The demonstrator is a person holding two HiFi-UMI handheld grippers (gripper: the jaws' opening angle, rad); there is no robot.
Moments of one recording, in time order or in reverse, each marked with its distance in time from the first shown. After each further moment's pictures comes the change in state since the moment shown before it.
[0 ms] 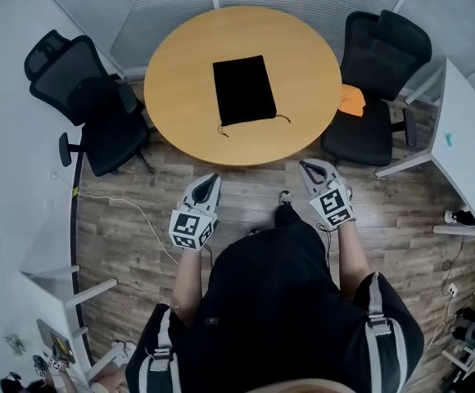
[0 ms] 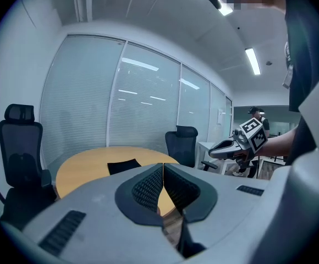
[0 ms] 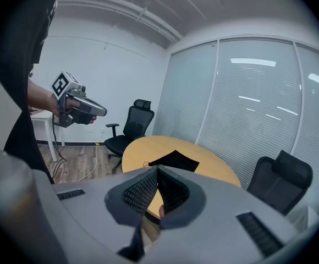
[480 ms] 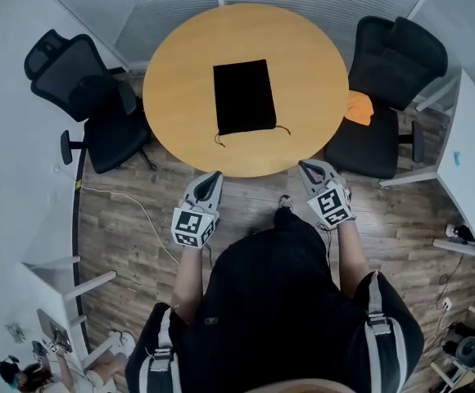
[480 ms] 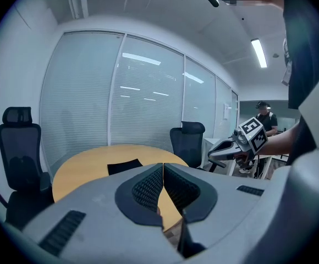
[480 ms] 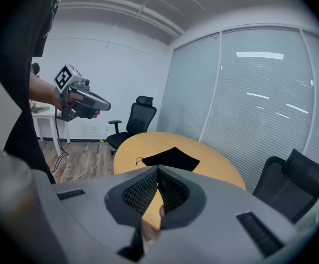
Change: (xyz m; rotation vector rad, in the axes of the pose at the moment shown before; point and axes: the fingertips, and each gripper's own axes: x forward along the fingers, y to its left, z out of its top) left arm 0.070 0.007 0.013 0.010 0.049 0.051; right arm 0.044 -0.058 -0.021 -0.021 0.014 0.082
